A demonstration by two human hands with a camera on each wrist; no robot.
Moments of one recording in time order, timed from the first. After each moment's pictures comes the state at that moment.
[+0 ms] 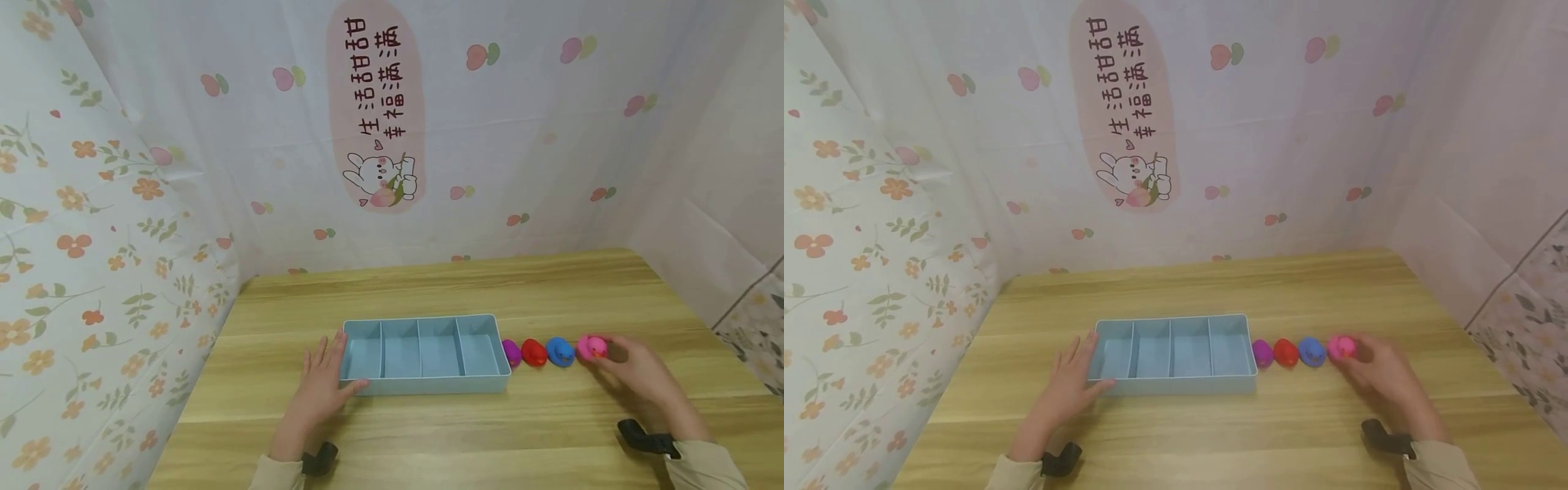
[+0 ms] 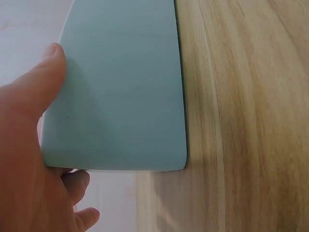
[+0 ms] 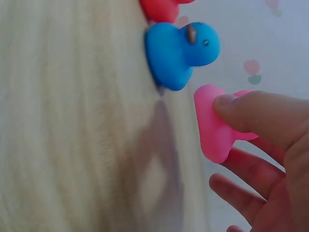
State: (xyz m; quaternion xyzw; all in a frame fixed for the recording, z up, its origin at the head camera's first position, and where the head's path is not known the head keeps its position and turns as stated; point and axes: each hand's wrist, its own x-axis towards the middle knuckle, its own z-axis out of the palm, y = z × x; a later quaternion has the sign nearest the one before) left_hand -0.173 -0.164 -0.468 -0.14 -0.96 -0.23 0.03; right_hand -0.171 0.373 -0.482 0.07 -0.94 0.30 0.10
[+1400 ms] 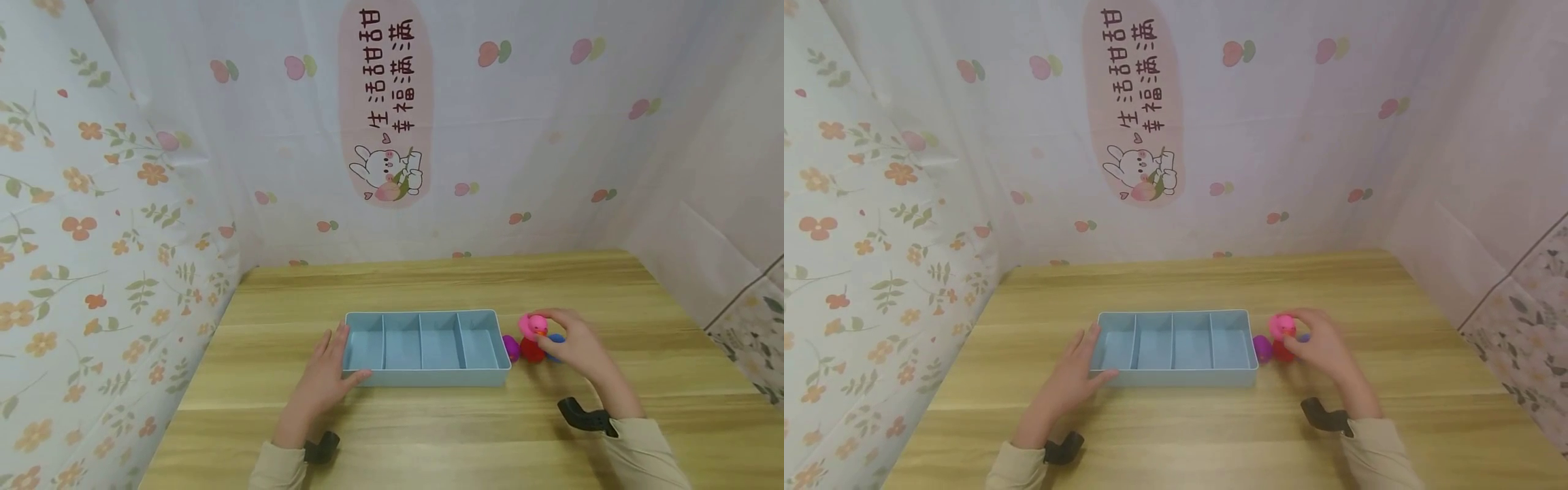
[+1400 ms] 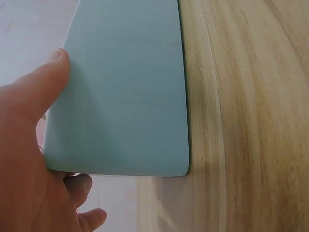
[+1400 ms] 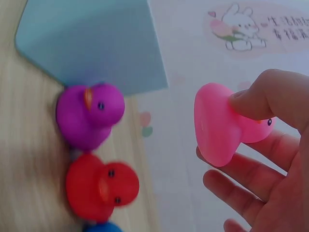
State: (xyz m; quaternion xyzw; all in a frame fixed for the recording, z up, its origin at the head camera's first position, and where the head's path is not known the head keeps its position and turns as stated) left_hand -0.178 -0.169 -0.473 -0.16 -0.96 -0.24 0.04; right_hand -0.187 0.277 -0.437 0.10 -0.94 0.32 0.09
